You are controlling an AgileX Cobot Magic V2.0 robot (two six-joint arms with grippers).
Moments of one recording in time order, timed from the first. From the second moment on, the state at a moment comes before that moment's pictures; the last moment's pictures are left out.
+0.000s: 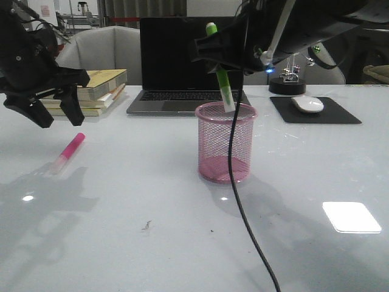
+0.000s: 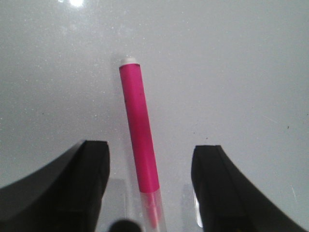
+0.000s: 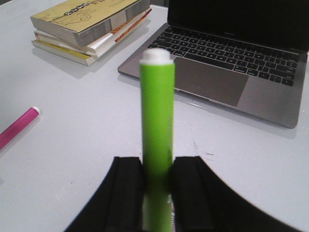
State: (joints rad) left arm -0.14 2.02 -1.54 -0.28 0.74 0.18; right arm 0.48 1.74 -1.04 0.18 -0.28 -0.10
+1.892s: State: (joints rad) left arm -0.14 2.19 -1.76 -0.18 0.92 0.10; right arm 0.22 1.30 -1.04 0.05 0.15 -0.10
